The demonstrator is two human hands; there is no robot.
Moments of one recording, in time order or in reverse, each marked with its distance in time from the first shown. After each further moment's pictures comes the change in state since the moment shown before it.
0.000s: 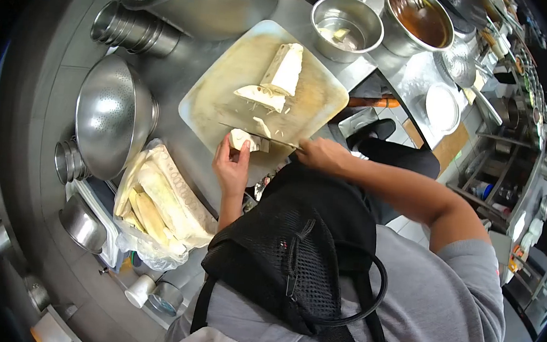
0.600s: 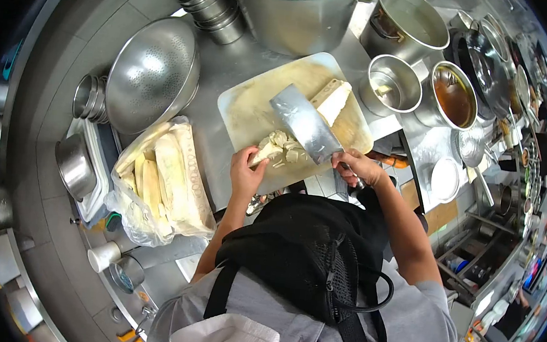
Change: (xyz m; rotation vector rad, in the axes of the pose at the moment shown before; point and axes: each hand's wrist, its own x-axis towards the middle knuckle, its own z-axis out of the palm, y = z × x) left_hand -0.016 -0.035 -0.013 0.268 0.132 0.002; right_hand 0.030 0.055 -0.052 0.913 -0.377 0.065
